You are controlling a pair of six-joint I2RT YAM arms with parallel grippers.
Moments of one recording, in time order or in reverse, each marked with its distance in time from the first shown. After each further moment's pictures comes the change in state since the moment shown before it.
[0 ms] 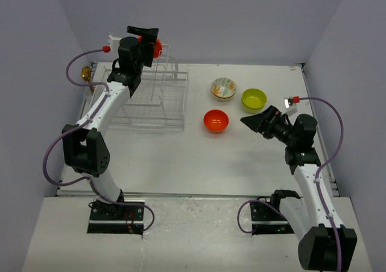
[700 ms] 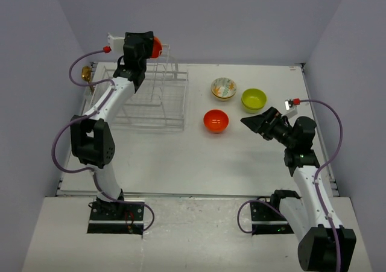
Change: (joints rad) left arm -0.002 0.130 0.098 0.063 -0.169 -0.011; right arm 0.000 -0.013 -0.047 0.050 0.010 0.033
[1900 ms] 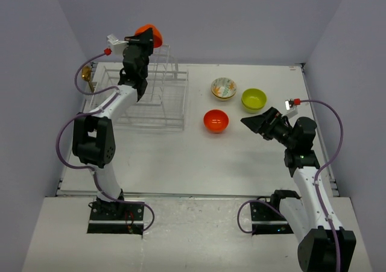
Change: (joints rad) left arm -0.002 0.009 -0.178 0.494 0.010 0.056; right arm 0.000 -0.016 -0.002 0.002 0.002 -0.002
